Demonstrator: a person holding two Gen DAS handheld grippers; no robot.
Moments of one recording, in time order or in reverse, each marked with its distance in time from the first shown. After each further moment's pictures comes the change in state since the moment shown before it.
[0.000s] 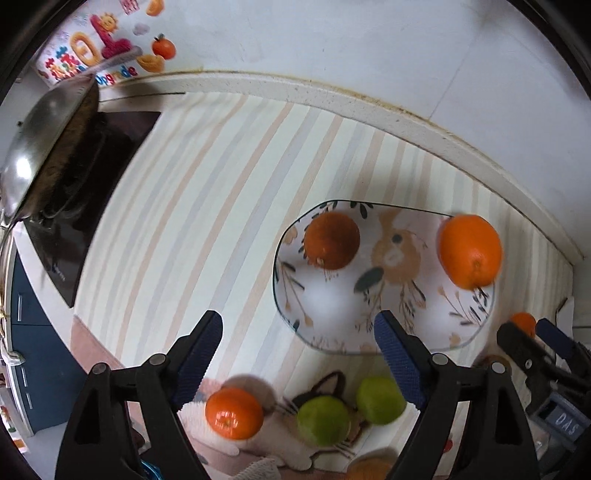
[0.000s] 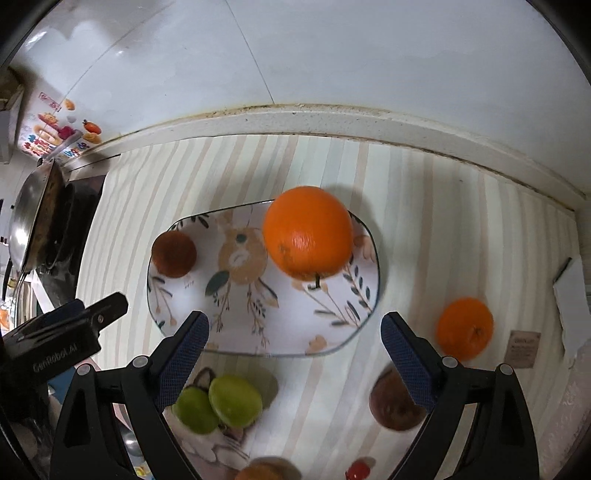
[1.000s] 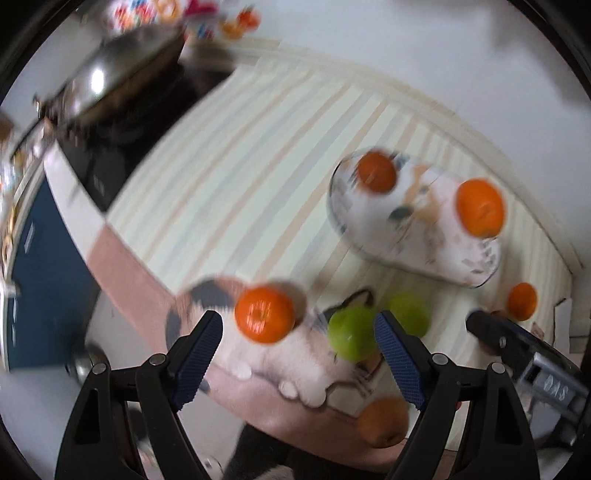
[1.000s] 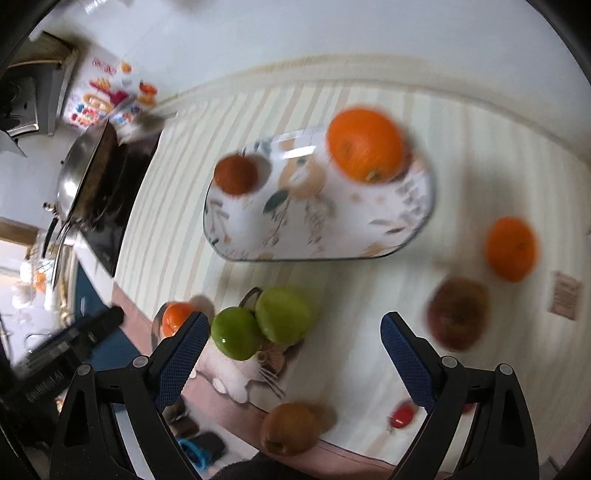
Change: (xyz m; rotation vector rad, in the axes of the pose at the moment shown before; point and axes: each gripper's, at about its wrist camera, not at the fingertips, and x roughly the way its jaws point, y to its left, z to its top) left arm -0.022 0.043 -0.091 -0.202 0.028 0.036; right arm 0.018 0.012 -0.068 -0.052 0.143 0.240
